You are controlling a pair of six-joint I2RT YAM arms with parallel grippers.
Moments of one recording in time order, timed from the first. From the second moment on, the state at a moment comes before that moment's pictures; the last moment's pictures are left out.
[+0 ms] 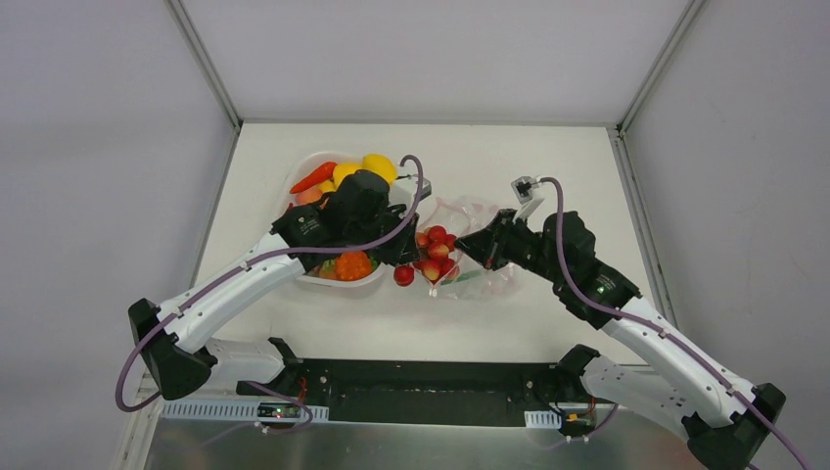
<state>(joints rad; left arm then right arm) -0.84 1.23 1.26 -0.70 0.23 -0.25 0.75 0.82 0.82 -0.22 -0.18 0.68</state>
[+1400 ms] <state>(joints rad) -0.86 1.47 1.48 -0.77 0.07 -0.70 0.76 0.84 0.76 -0.14 -0.39 0.67</state>
